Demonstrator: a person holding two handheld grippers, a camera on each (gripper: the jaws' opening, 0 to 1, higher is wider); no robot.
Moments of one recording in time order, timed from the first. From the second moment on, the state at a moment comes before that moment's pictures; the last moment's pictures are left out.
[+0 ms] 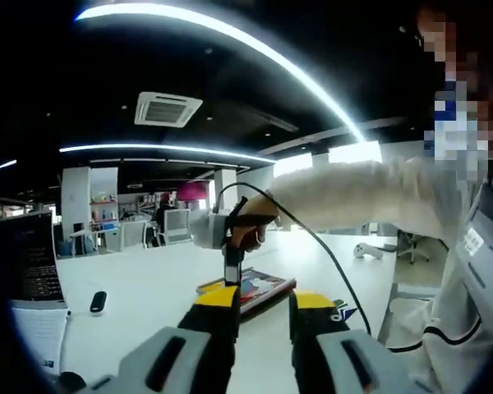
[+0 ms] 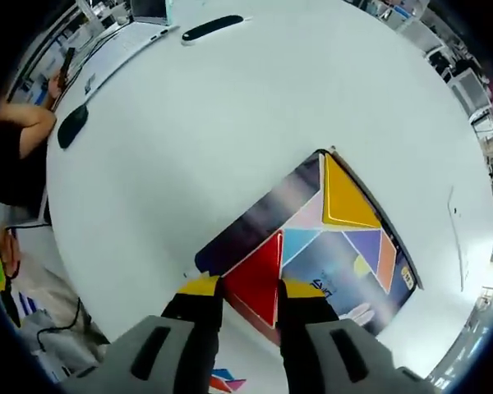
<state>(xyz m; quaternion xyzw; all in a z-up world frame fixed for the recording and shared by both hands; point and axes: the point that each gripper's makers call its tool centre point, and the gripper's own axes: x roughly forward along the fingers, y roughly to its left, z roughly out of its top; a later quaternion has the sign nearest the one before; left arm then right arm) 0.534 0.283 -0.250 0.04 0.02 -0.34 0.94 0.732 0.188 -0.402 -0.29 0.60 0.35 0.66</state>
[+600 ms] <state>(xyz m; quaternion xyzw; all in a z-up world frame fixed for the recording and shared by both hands) 0.534 0.284 -0.248 0.04 0.01 -0.34 0.94 0.736 0.187 -0.401 -0.30 0.59 0.35 0.66</state>
